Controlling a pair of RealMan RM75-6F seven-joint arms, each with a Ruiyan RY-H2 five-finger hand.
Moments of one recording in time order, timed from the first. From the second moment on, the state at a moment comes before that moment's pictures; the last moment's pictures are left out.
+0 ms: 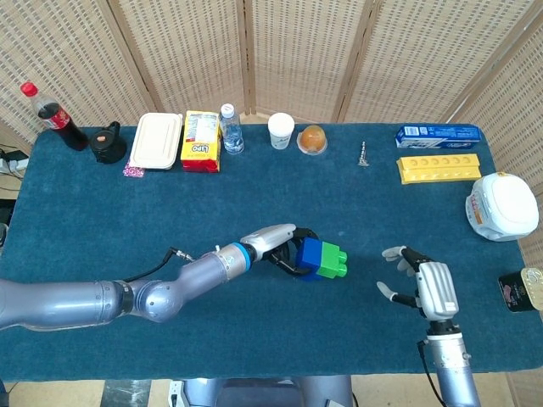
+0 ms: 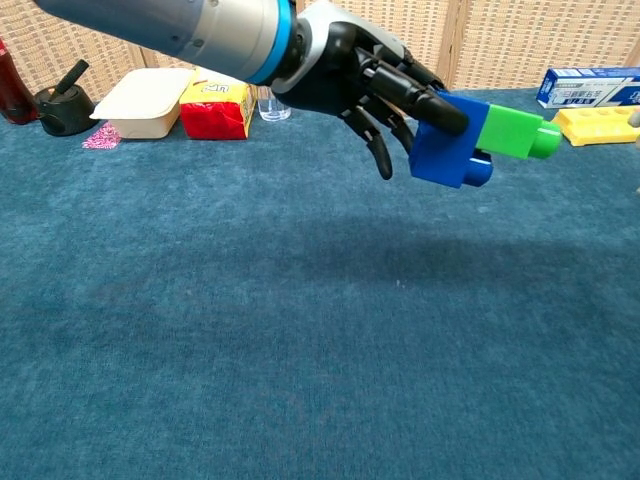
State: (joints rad) left arm -1.35 -1.38 -0.30 -1.65 0.39 0.40 -0.09; right arm 0.19 -1.44 0.15 -1.63 -1.52 1.46 0.08
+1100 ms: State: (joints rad) left arm -1.53 -1.52 -0.30 -1.45 0.30 0.33 -0.28; right arm 0.24 -1.54 0.19 -1.58 -1.54 1.52 0.06
